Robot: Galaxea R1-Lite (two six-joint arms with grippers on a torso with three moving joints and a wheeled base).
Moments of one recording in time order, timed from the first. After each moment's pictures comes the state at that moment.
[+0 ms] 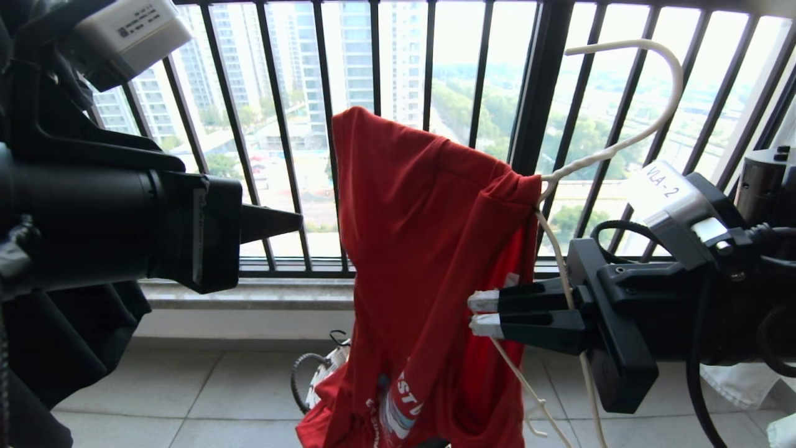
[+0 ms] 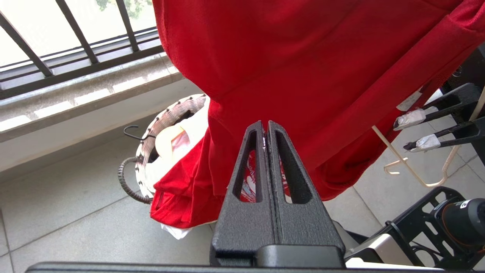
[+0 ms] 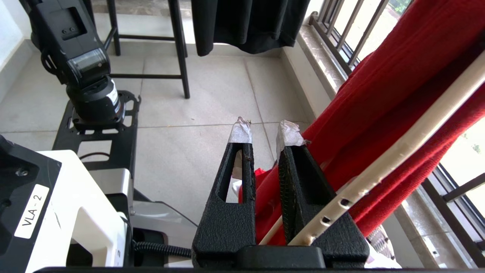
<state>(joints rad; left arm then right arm) -0.82 1.27 -1.32 0.38 0.18 -0.21 0.61 1.42 -0.82 -0.43 0.72 -0.29</state>
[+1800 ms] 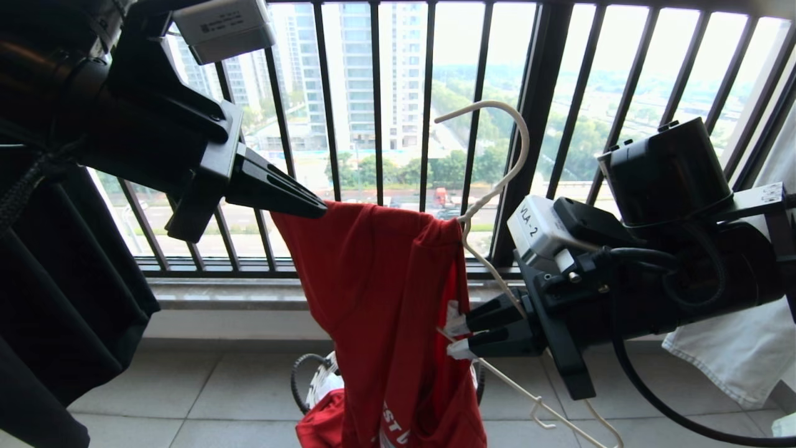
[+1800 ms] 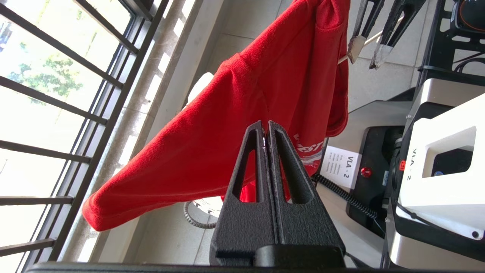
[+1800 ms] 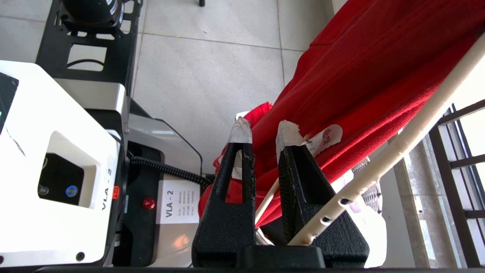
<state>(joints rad) -0.44 1.63 -1.95 0.99 -0.57 0.70 0.63 1.58 -1.19 0.20 0.67 -0.64</state>
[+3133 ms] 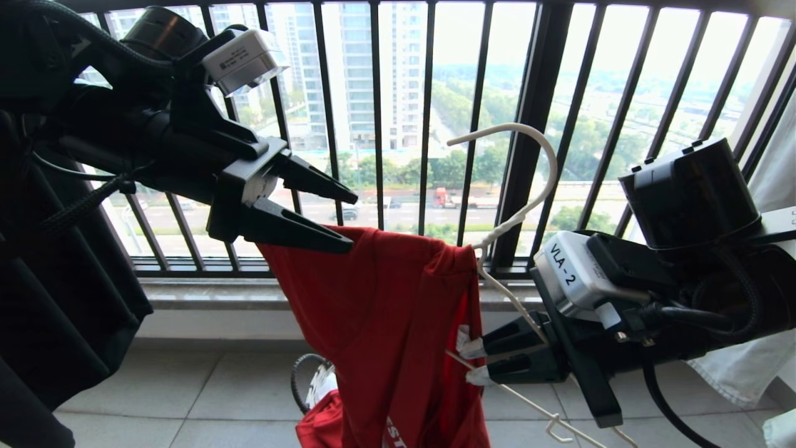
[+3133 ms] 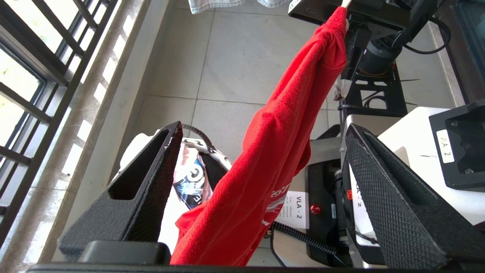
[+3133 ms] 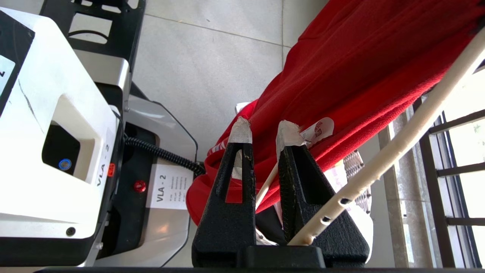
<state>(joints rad) -0.34 1.77 -1.93 0.97 -1.02 0.79 0.63 1.53 -1.11 0.20 0.67 -0.76</state>
